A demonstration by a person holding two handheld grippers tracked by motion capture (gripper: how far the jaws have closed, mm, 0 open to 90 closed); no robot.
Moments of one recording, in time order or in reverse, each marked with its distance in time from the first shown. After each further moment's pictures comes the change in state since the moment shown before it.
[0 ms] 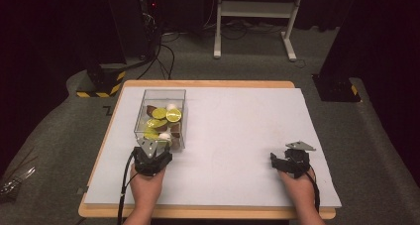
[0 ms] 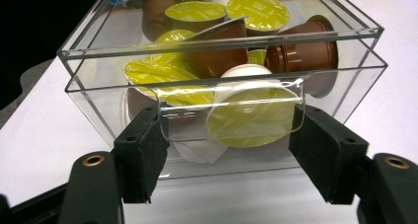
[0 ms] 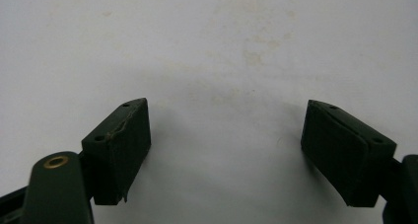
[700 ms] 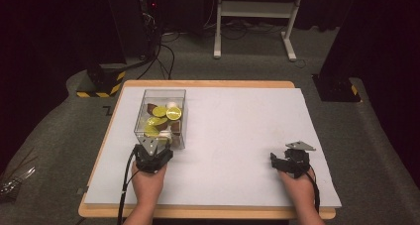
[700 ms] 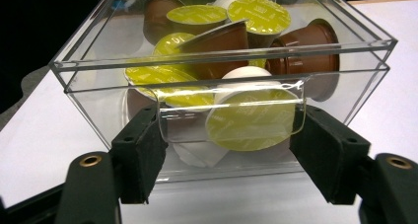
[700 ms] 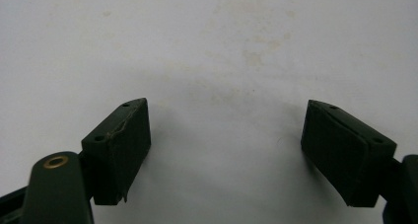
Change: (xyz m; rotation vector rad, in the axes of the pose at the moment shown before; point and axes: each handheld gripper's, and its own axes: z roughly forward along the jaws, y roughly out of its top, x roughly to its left) left arm -0.001 0.000 0.011 -0.032 0.002 -0.007; right arm 0.000 0.000 0.000 0.000 -0.002 -0.002
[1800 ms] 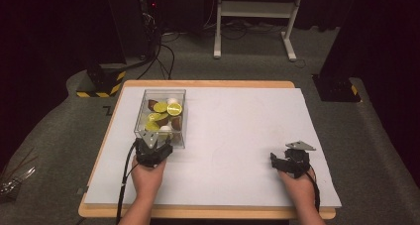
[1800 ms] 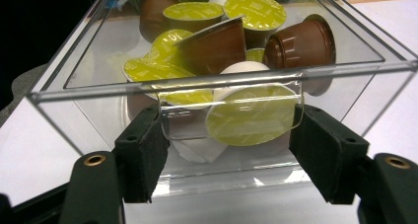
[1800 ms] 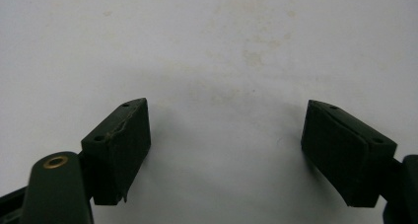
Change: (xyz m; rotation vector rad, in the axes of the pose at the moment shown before) left arm 0.002 0.006 0.013 0.029 -0.020 0.011; right arm 0.000 0.000 0.000 0.002 0.003 0.004
